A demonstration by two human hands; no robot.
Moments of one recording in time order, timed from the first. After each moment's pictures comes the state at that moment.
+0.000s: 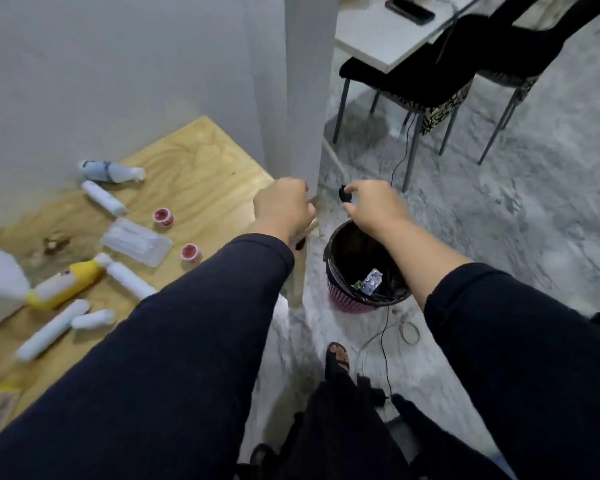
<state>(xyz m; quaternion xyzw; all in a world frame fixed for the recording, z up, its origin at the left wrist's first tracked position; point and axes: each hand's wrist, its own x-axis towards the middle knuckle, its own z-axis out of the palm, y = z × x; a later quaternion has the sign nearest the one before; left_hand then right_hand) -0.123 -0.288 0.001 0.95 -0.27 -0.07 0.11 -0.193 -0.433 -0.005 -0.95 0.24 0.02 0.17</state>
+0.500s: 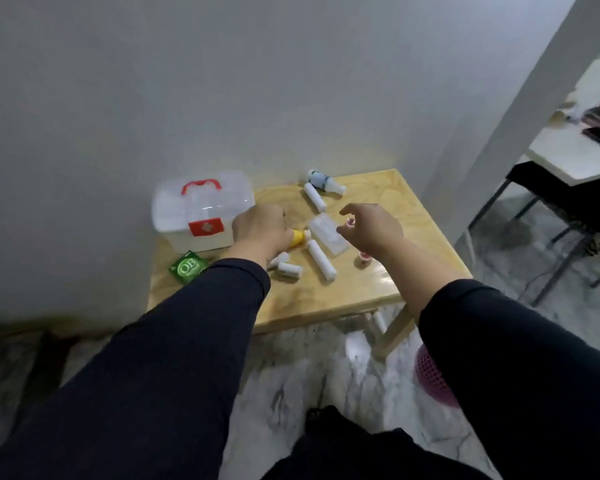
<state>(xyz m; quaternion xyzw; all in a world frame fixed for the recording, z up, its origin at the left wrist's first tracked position) -0.178 0.055 0.081 0.99 0.01 0.01 0.11 -0.159 -0.138 0.068 -0.98 -0.05 0.01 0.17</state>
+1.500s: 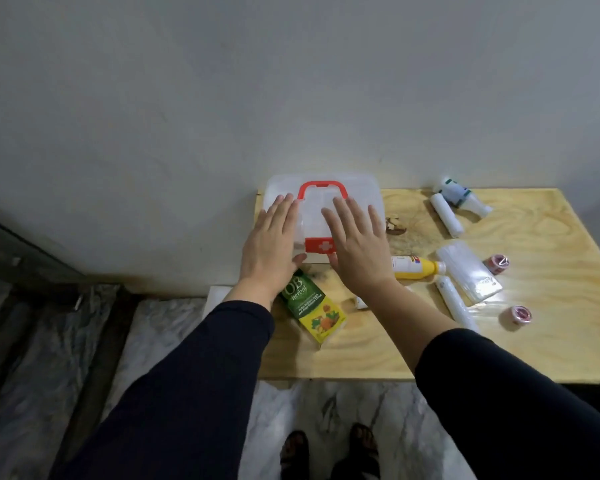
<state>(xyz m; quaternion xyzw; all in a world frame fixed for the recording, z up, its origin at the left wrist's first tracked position) -0.145 0.261 -0.010 1.00 0.01 0.08 0.05 -0.101 0.099 -0.018 -0.95 -0.30 -0.12 -0.02</state>
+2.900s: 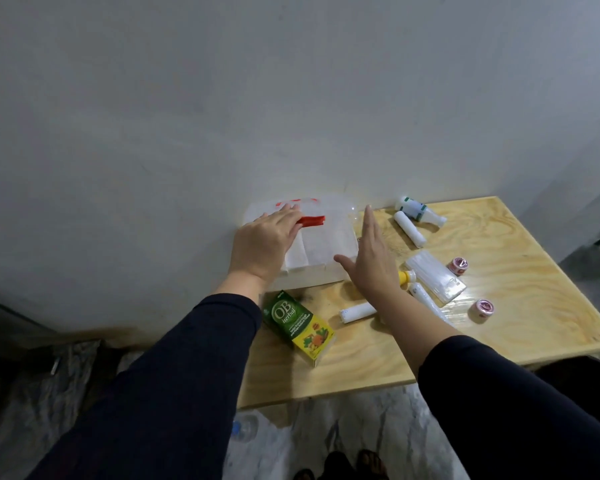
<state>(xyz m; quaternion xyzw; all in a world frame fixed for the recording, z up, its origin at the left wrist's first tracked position) -0.133 0.253 0.058 0.93 -0.15 0.33 0.11 -0.102 0.066 0.005 -0.95 -0.06 -0.06 0.29</state>
